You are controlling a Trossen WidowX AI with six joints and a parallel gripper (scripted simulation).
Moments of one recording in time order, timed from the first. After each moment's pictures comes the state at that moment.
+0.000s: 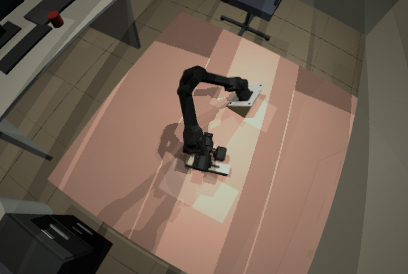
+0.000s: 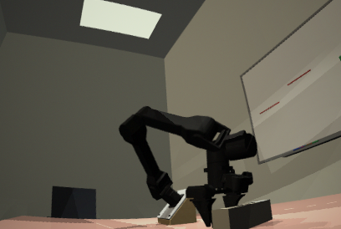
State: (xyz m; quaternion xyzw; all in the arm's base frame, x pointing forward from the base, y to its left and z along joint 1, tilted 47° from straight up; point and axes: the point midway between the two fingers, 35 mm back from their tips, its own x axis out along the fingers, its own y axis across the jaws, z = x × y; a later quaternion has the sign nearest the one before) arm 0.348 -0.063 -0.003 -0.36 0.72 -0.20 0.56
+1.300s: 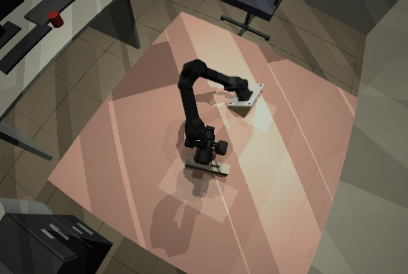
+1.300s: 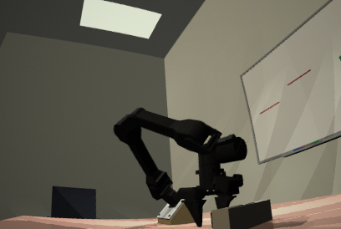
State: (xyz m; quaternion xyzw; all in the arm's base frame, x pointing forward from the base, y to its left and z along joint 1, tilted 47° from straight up) arm 0.321 -0.069 0.003 -0.36 0.72 -0.20 0.56
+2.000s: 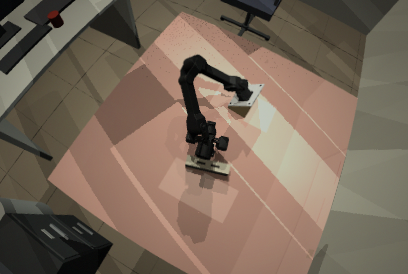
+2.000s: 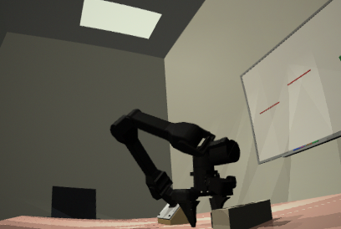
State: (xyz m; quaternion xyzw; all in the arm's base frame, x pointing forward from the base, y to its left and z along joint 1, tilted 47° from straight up) arm 0.300 -0.072 0.006 -0.36 0.72 -0.20 0.56
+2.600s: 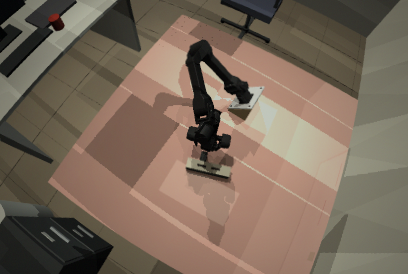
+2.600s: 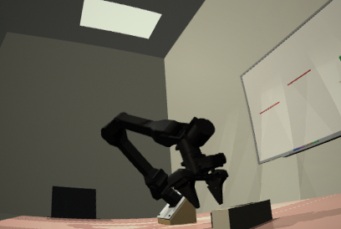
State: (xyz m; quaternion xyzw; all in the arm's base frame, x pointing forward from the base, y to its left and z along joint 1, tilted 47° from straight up) arm 0.310 -0.036 0.037 -0.39 0.60 -0.12 0.69
